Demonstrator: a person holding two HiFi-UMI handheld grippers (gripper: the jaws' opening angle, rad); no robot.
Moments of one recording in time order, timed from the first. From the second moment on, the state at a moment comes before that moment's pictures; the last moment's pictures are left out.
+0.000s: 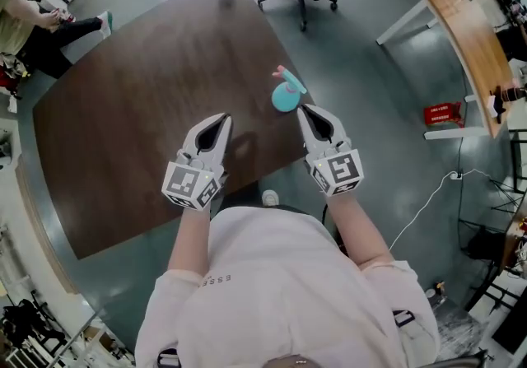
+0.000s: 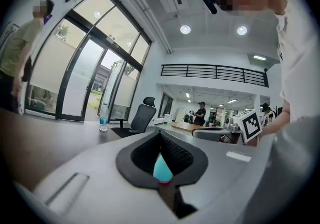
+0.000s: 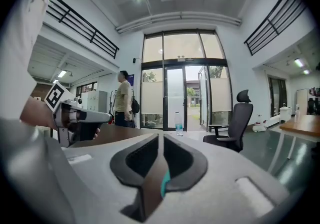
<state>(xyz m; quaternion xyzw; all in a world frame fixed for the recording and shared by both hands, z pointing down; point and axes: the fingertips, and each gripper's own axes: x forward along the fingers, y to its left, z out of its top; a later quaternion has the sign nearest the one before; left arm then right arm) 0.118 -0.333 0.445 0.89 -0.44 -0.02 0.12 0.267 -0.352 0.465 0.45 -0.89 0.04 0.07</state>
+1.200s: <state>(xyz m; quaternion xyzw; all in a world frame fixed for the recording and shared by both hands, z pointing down) 0.132 -0.396 0.507 0.88 -0.43 0.00 0.17 0.261 -0.433 0.550 0.42 -0.89 0.09 0.12</state>
